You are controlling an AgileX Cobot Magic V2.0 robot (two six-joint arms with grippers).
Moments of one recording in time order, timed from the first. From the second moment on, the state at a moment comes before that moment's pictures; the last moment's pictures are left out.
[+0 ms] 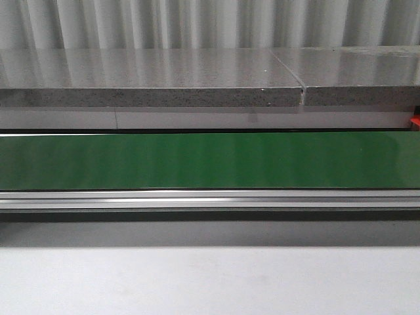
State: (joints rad) left arm 0.27 1.61 -1.31 -0.17 0.73 -0.01; right arm -0.14 0.65 -0.53 0.45 0.34 -0.43
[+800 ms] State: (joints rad) left arm 0.12 1.59 -1.14 -0.17 0.69 0.04; right arm -0.14 0.65 -0.53 0.45 0.34 -0.43
